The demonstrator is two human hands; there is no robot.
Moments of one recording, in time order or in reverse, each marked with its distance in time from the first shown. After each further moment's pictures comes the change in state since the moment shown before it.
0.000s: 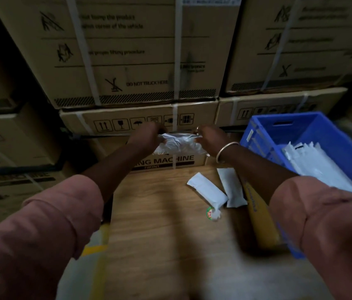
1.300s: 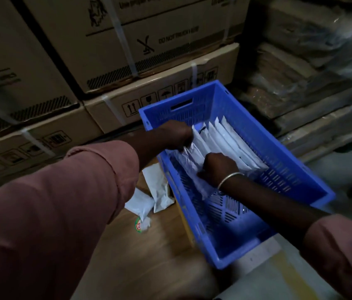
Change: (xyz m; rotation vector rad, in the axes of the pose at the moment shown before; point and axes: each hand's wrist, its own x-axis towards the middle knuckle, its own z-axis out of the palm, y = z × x) left_hand 0.197 0.361 0.259 0.545 -0.645 0.723; right_hand -0.178 0.320 -0.030 0.043 -0.226 0.618
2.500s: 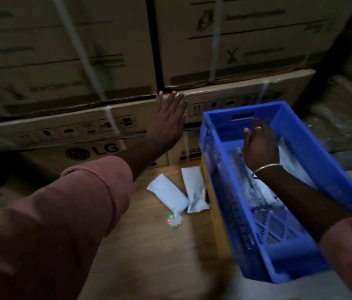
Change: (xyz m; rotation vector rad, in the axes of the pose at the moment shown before) left_hand -0.172 -0.100 0.055 0.124 0.905 -0.545; right_hand 0.069 -0.065 -0.013 0.072 0.712 -0.194
